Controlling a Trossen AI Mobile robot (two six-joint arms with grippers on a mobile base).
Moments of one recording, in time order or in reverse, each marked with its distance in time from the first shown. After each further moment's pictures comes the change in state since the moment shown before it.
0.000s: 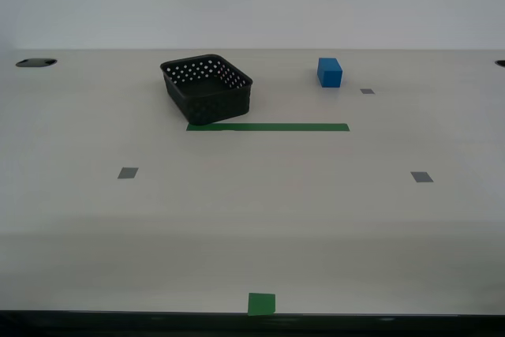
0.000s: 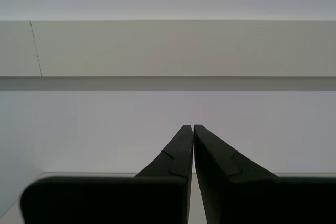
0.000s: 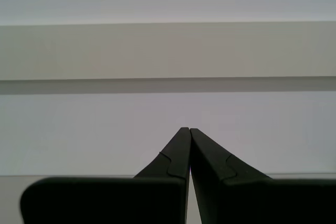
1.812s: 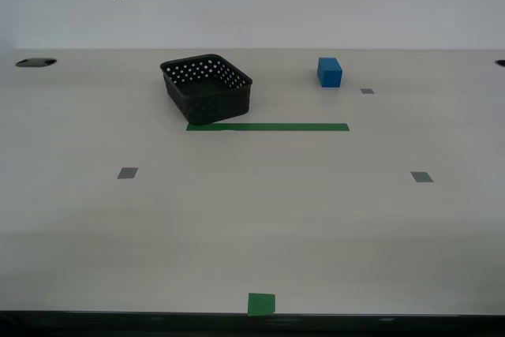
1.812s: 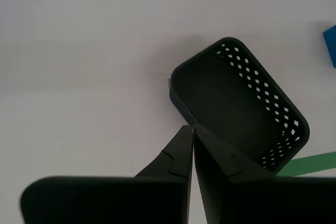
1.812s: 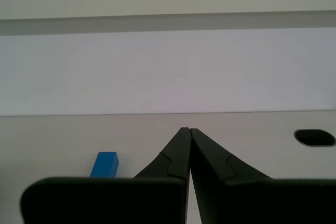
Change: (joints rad) arm 0 0.008 0.002 0.241 -0.560 0.000 0.024; arm 1 -0.145 0.612 0.771 -1.130 0.146 -0.106
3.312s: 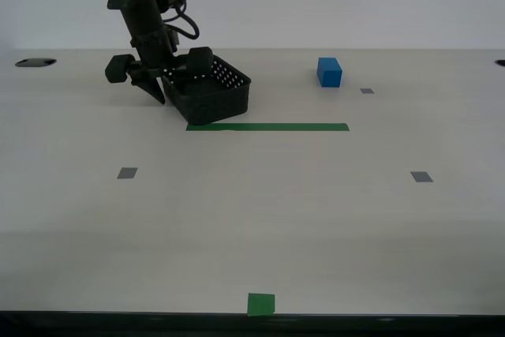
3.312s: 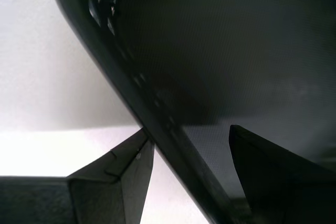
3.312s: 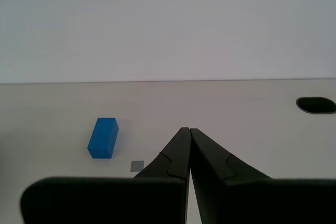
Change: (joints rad) arm 0 0.002 0.000 -0.013 -0.113 0.000 0.000; arm 1 -0.156 0.585 0.224 -0.039 -0.101 -0.195
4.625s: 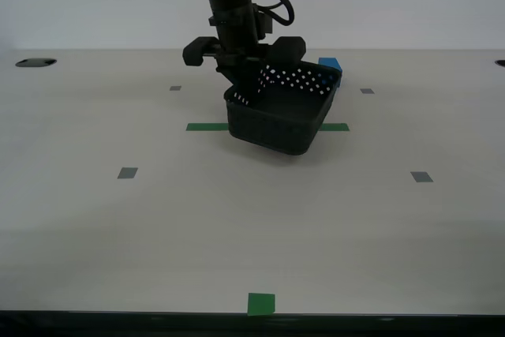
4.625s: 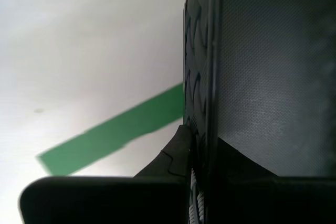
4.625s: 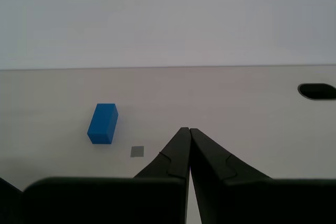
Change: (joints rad) arm 0 0.002 0.000 0.000 -0.053 0.000 0.000; arm 1 -0.347 -0.014 0.175 -0.234 0.036 0.067
